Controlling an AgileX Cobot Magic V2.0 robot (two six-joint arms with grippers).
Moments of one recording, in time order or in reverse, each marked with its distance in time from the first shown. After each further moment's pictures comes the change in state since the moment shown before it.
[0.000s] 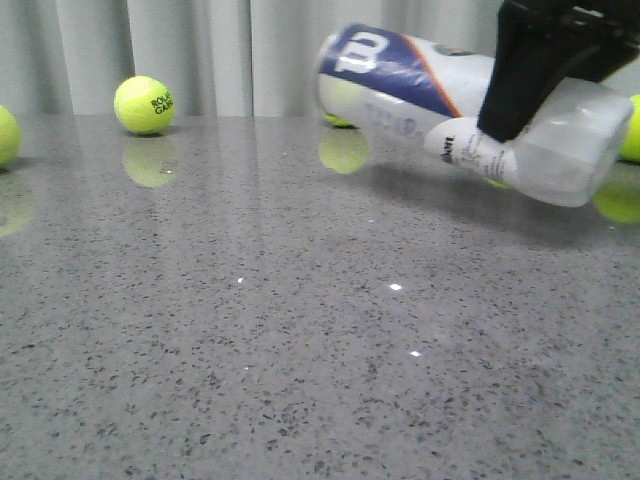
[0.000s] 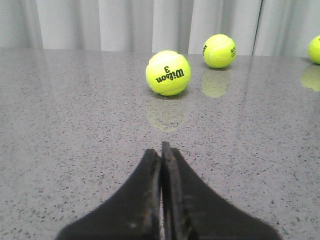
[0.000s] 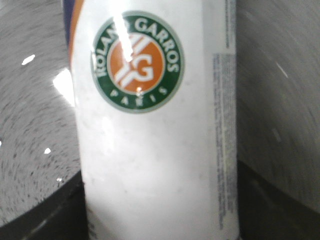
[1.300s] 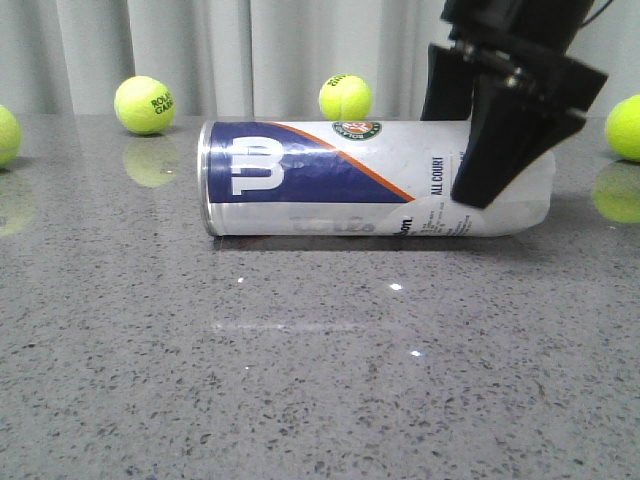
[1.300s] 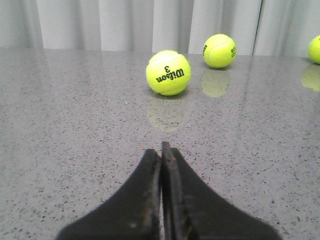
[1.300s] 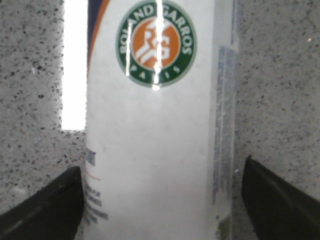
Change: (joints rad) left arm 0.000 0.000 0.000 0.000 0.000 0.000; right arm 0.110 0.073 -0.033 -0.001 0.027 -0.625
